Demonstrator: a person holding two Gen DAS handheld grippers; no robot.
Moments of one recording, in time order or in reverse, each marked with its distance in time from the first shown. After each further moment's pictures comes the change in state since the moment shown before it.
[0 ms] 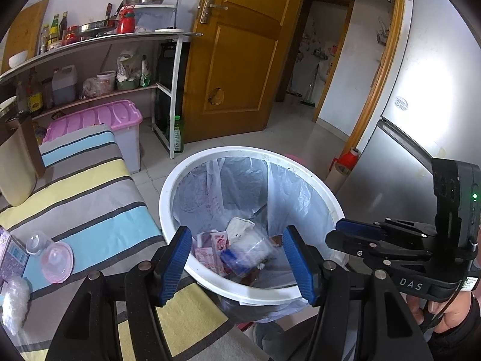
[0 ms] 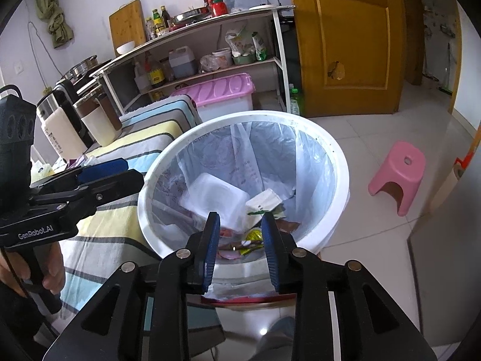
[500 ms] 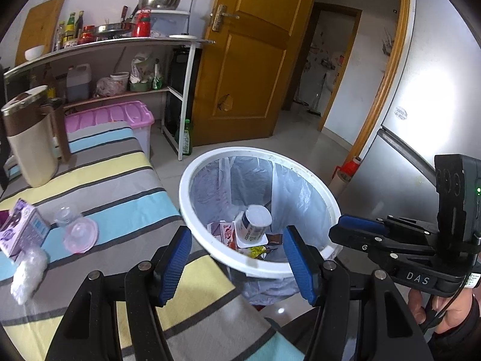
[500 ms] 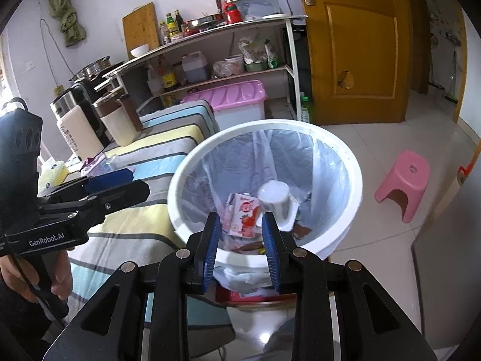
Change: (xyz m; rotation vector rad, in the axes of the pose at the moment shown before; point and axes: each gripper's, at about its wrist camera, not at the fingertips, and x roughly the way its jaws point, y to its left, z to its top) left arm -0.041 0.008 -0.021 -0.039 -0.045 0.023; right arm -0.022 0.028 -0.004 -0.039 -0.029 0.036
